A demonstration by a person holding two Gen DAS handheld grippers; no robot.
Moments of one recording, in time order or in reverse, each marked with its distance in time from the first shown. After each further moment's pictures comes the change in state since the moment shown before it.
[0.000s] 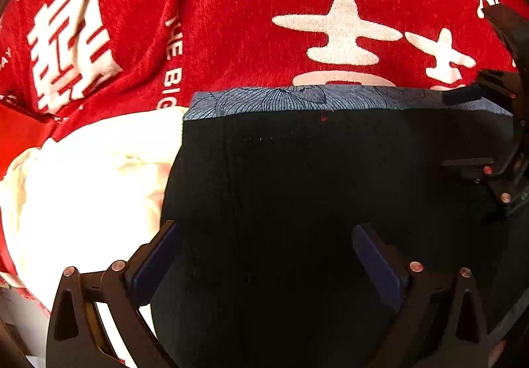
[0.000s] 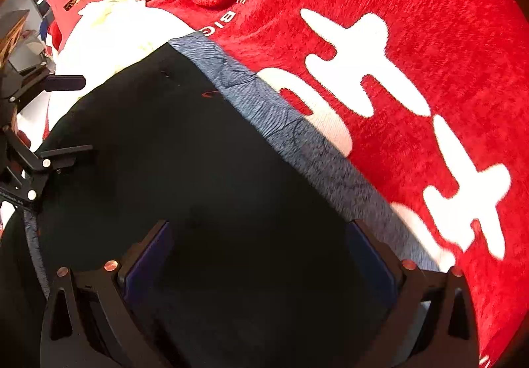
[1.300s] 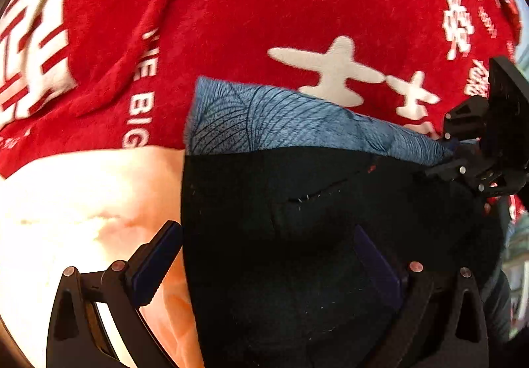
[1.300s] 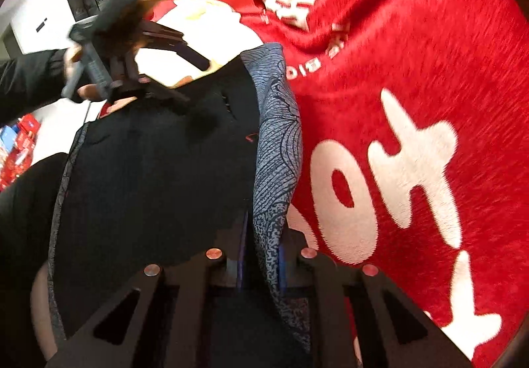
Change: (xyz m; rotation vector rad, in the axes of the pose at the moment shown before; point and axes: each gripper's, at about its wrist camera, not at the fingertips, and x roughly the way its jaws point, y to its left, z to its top) left arm 0.020 0.079 0.050 0.050 -0.035 -0.357; right arm -0.033 0.016 0.022 -0.365 -0.191 0.212
